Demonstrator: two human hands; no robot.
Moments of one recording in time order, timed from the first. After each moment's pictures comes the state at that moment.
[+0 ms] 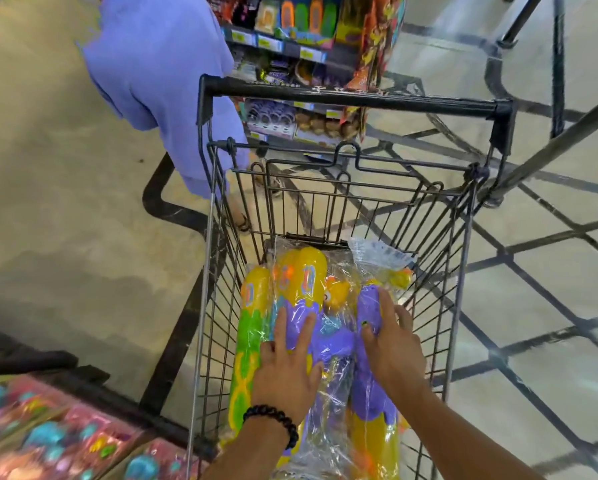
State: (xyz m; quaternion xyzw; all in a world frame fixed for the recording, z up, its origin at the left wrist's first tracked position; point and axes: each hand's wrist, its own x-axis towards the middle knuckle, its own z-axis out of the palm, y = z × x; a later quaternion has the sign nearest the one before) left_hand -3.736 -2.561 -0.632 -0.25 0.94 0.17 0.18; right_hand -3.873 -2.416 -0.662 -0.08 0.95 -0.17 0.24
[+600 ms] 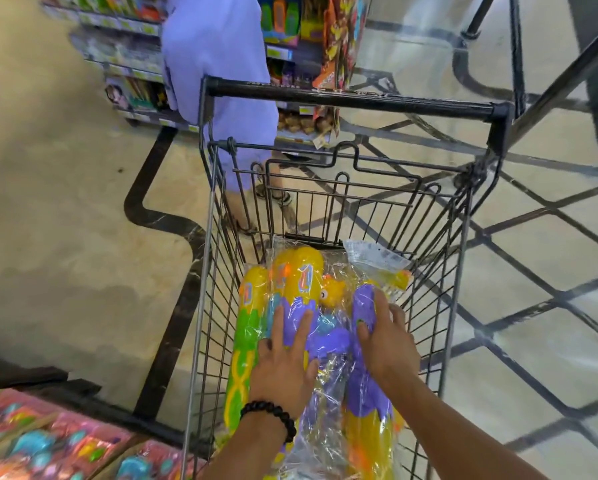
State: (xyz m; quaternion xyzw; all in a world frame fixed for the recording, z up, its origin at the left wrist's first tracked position) left_hand -3.731 -2.523 -0.626 -0.21 0.94 0.16 0.20; right_hand -3.852 -2.370 -0.662 -0.05 0.95 -0.17 0.24
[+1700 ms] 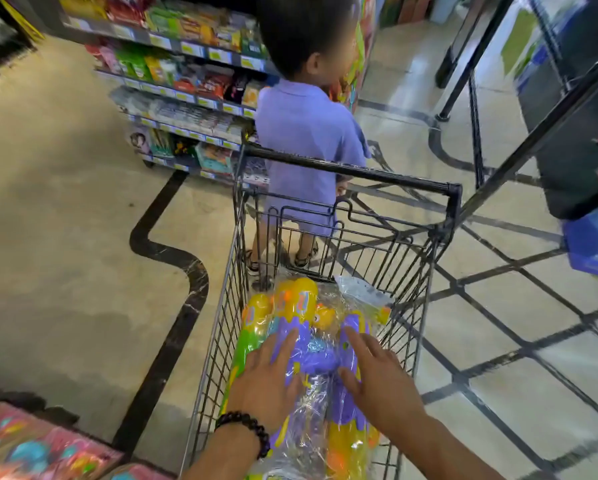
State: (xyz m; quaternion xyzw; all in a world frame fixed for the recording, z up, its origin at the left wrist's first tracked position) left_hand -3.700 -2.545 -0.559 -0.19 0.95 0.21 0.14; right_hand -3.818 -2.351 -0.532 -0.26 0.93 -0.09 0.24
